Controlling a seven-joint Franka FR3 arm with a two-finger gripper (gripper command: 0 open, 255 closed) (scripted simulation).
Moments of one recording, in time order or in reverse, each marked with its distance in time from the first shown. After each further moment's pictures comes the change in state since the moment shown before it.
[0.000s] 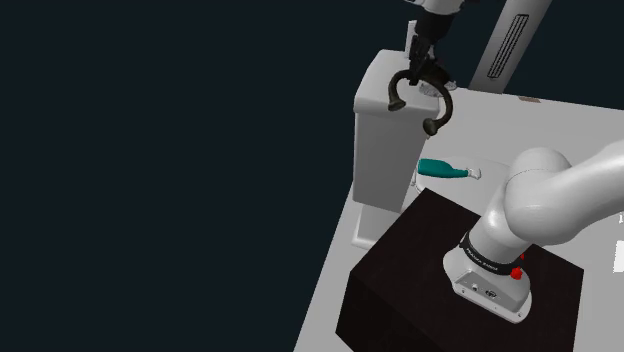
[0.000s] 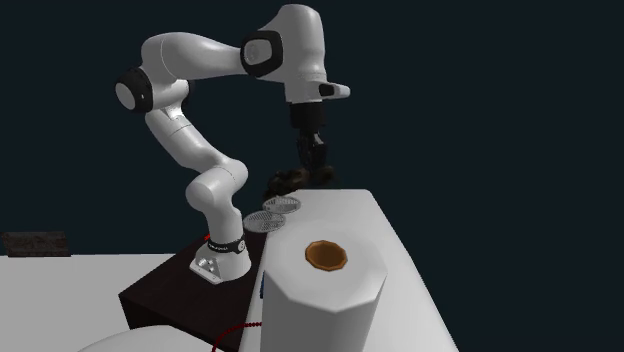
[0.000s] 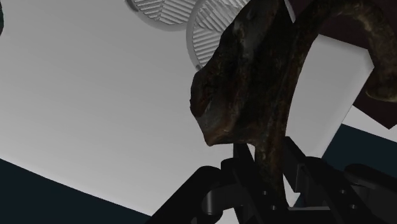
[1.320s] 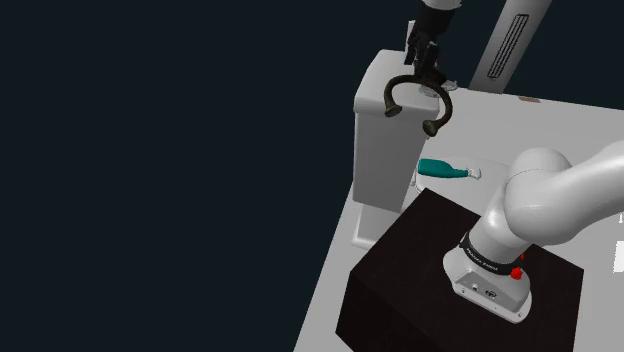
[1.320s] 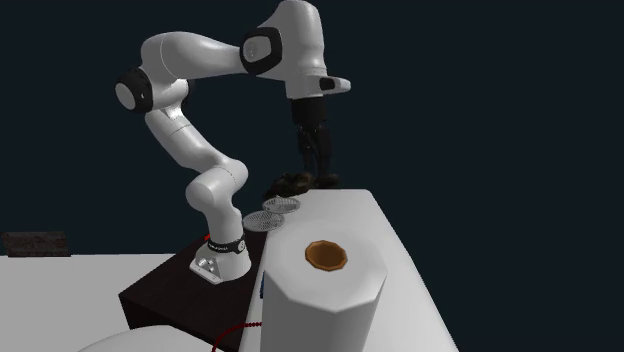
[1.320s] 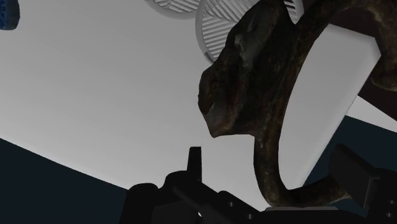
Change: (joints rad) arm -0.001 -0.004 0.006 0.008 0.001 0.026 0.005
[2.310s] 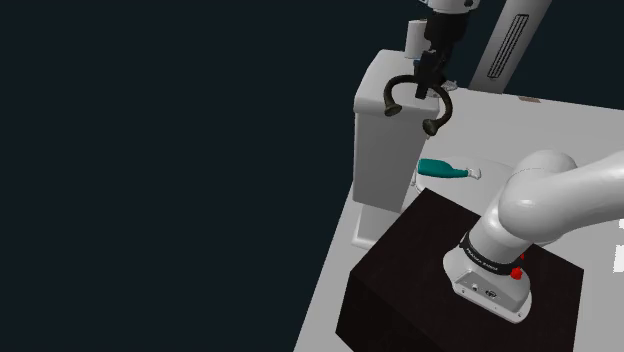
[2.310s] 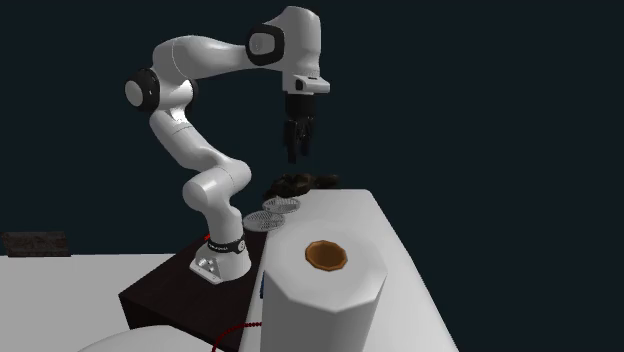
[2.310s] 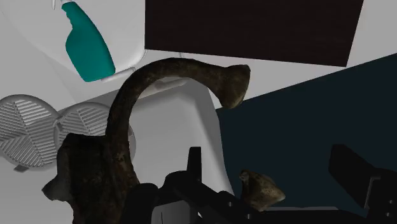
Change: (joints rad) arm -0.157 -0.095 0.265 -0.028 0.191 -0.263 0.669
